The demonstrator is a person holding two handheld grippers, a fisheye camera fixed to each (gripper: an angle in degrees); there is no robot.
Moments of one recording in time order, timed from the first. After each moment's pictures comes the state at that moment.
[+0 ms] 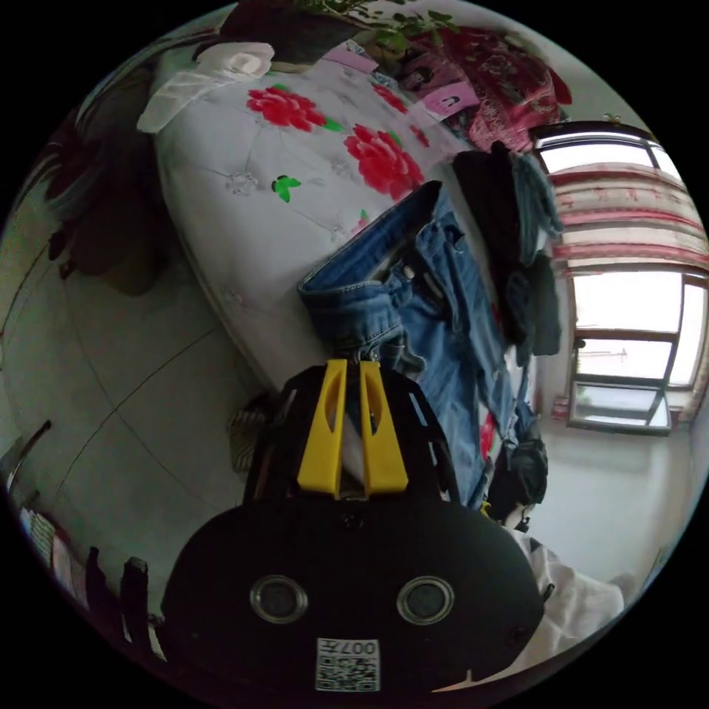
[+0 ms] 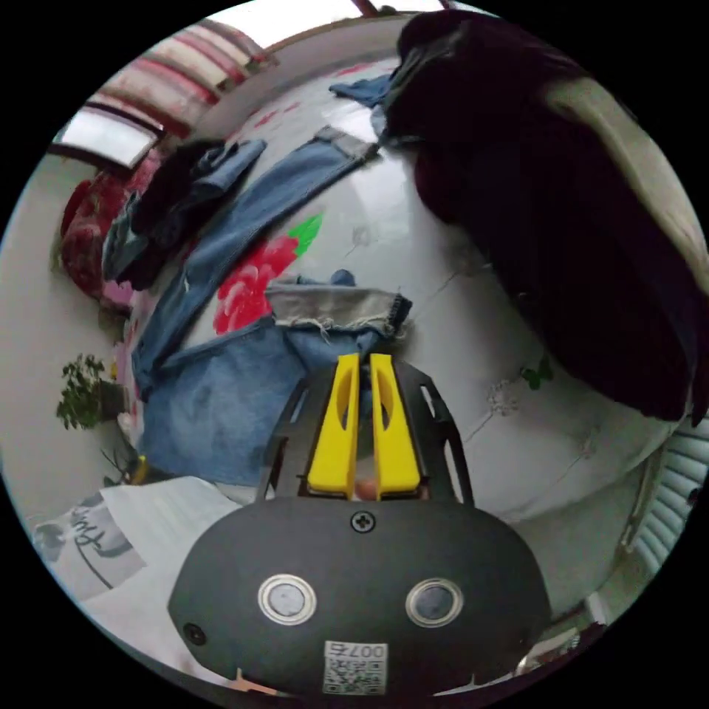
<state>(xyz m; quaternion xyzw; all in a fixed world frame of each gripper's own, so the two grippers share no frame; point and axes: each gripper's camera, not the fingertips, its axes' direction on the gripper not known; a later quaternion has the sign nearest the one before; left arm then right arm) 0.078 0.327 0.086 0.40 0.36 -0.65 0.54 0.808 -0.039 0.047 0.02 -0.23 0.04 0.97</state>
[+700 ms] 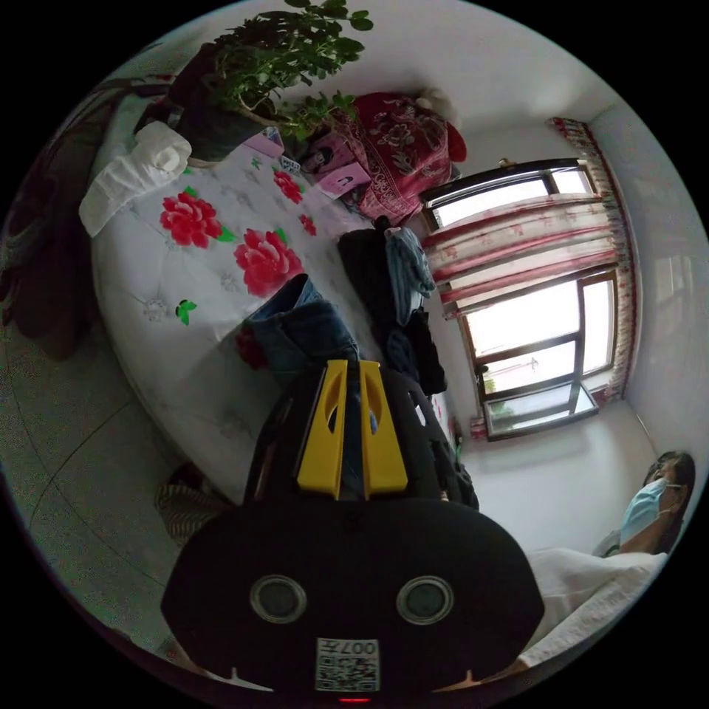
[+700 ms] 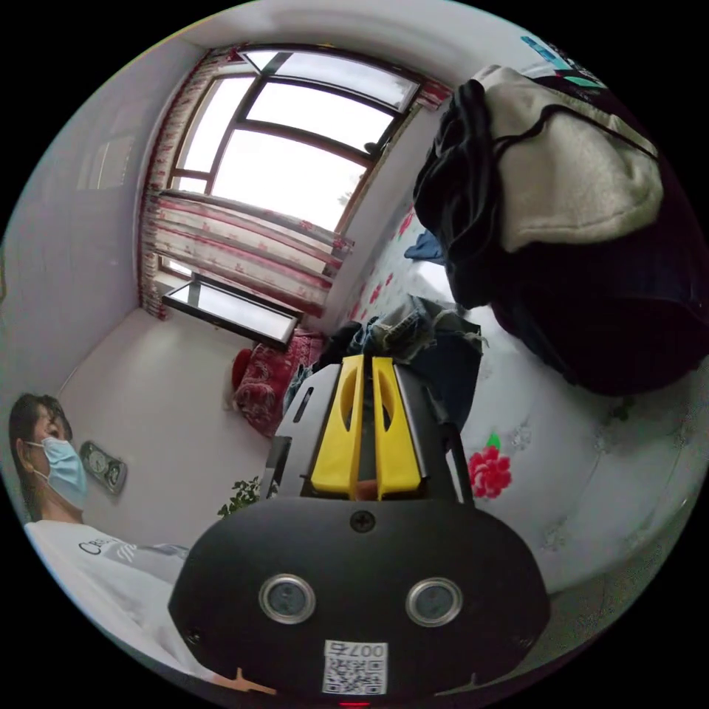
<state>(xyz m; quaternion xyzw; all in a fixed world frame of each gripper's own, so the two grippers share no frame) 0.066 0.393 0.016 0.58 0.35 -0.59 0.45 0.909 -0.007 -0.060 0.25 -0.51 0.18 0.80</state>
